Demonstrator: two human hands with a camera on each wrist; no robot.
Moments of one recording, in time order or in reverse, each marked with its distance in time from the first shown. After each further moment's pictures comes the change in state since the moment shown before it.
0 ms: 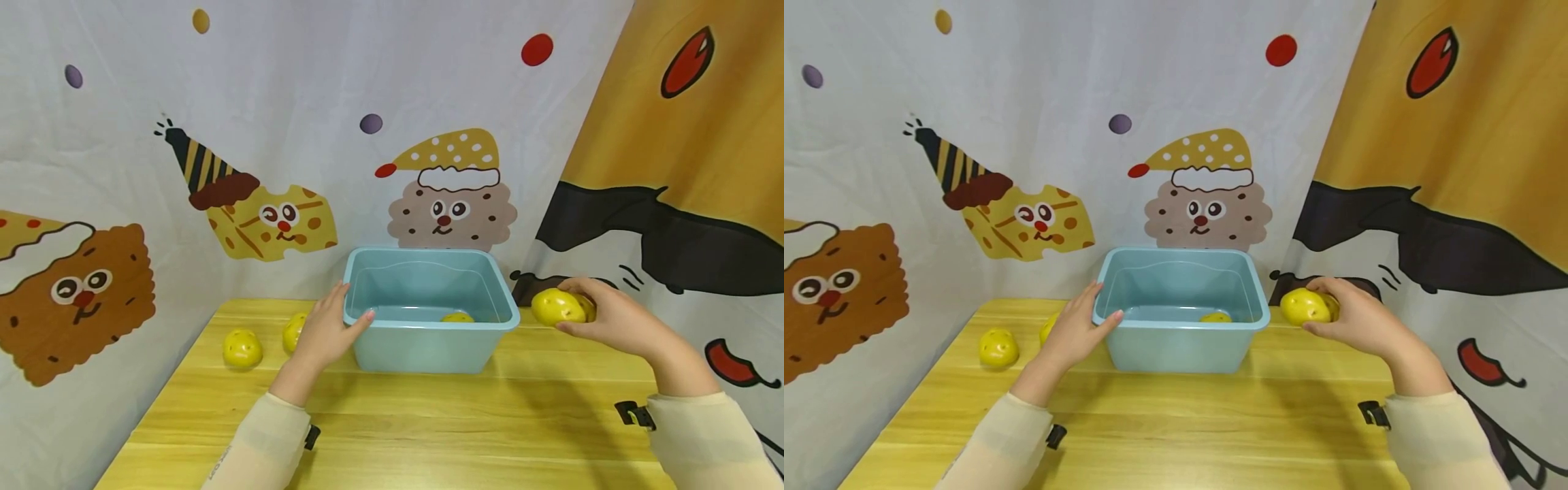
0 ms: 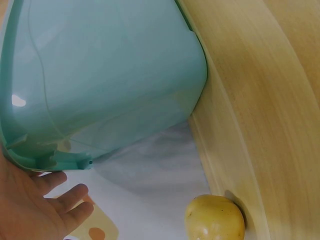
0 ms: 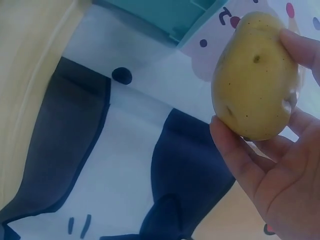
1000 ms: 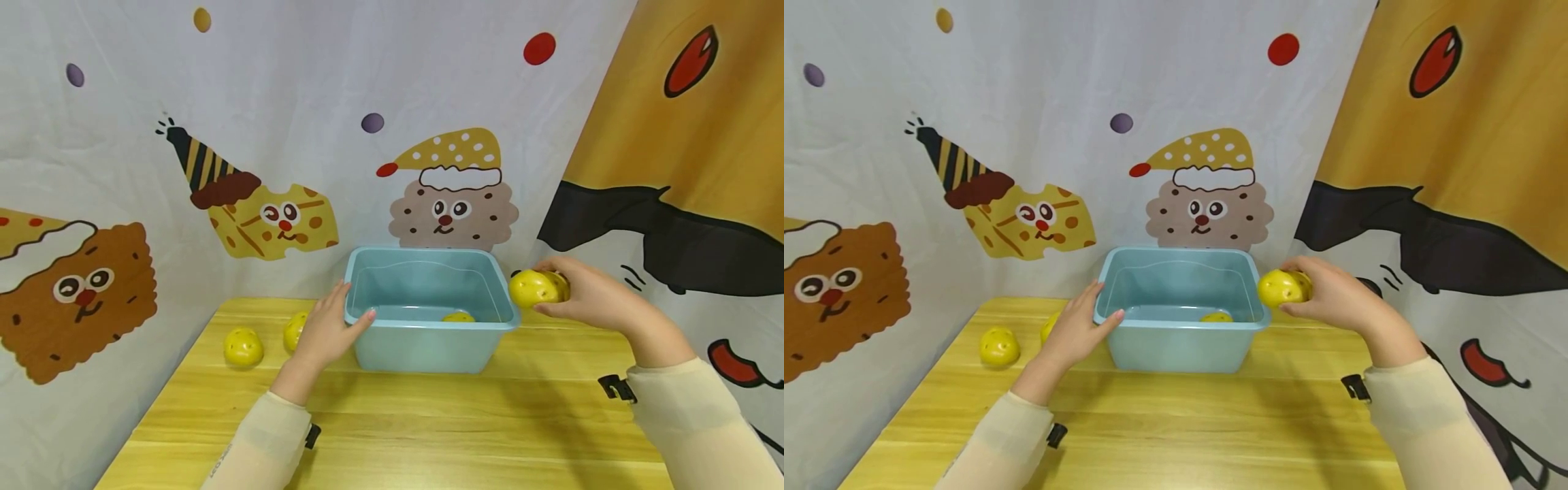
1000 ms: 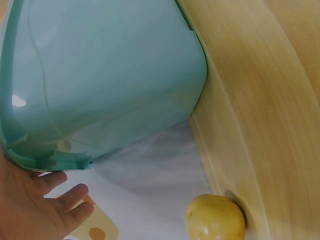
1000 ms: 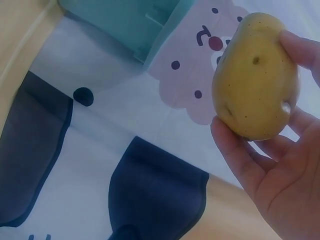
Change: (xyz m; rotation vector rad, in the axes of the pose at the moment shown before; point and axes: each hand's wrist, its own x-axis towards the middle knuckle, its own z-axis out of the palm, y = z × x) left_hand 0.000 0.002 -0.001 0.000 -0.010 -0.008; right_hand 0.035 -0.034 -0.012 -0.005 -0.023 -0.071
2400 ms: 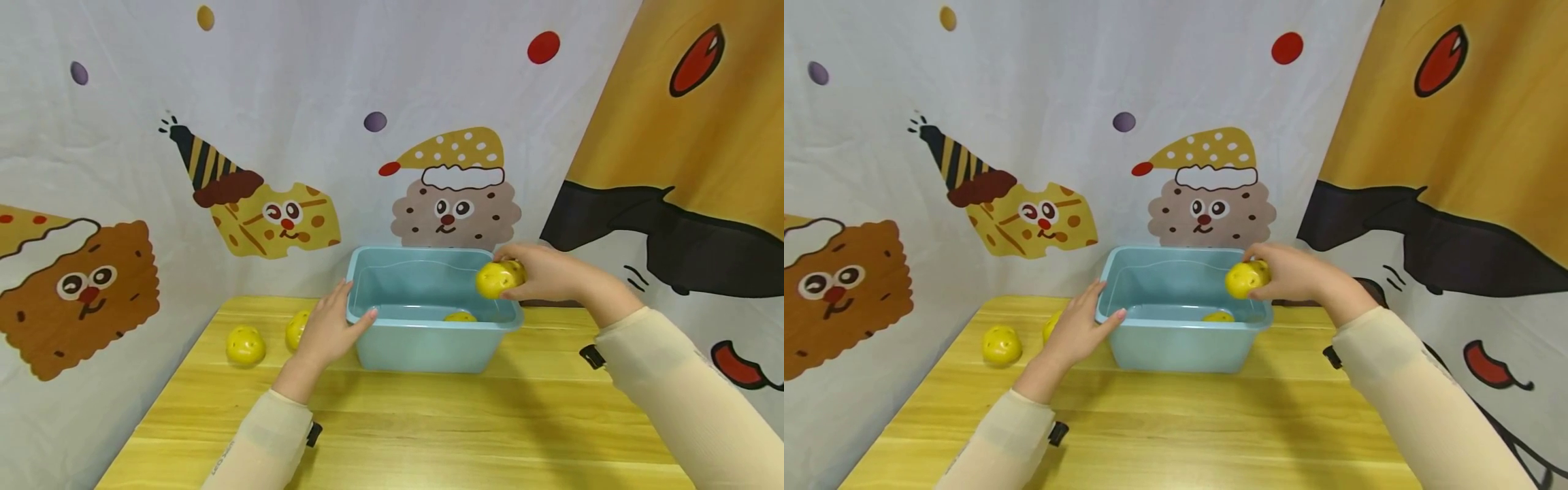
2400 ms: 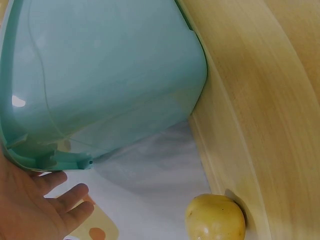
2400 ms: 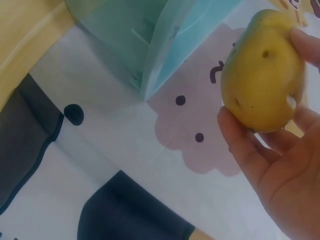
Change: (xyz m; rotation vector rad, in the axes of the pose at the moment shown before) left_hand 0.000 -0.001 0.000 0.010 0.010 0.008; right_hand 0.061 -0.029 0.002 -0.103 -0.184 -0.118
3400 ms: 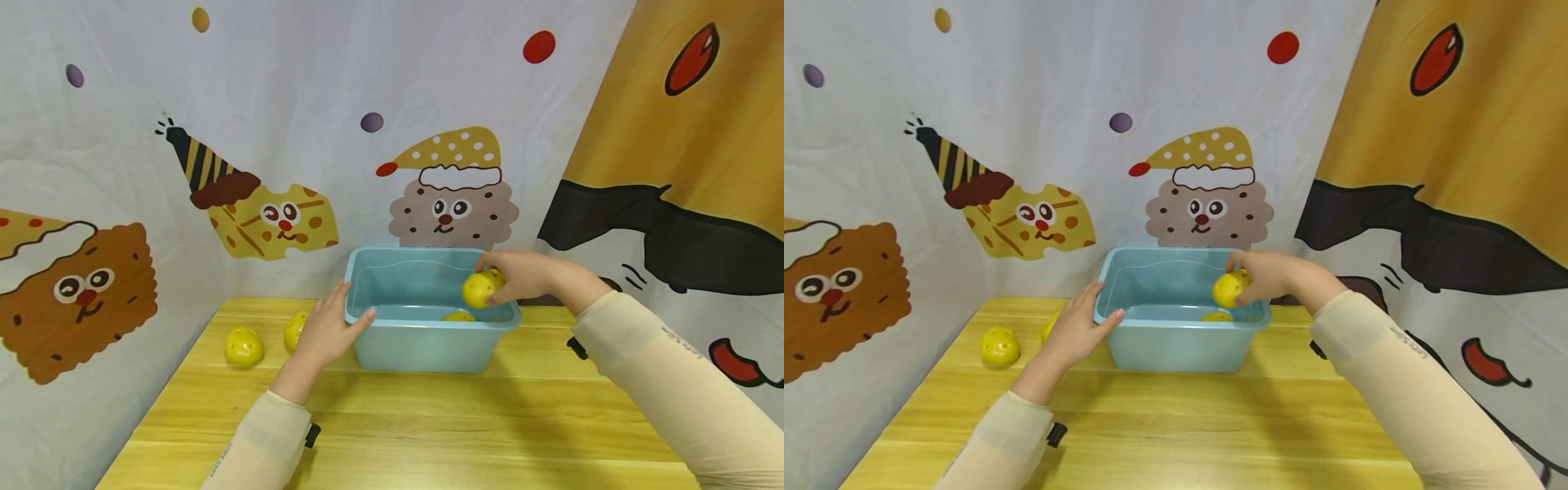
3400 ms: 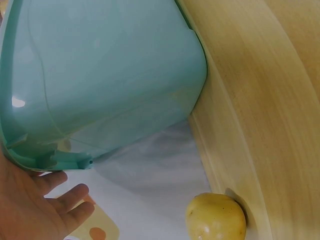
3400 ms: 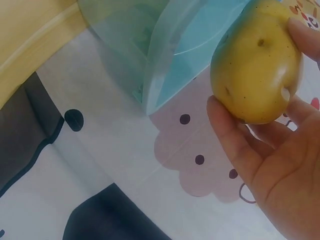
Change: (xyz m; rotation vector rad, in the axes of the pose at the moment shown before) left_hand 0.001 0.000 0.000 0.008 -0.006 -0.004; right_hand 0.022 -0.013 0.006 -0.015 -0.221 0.038
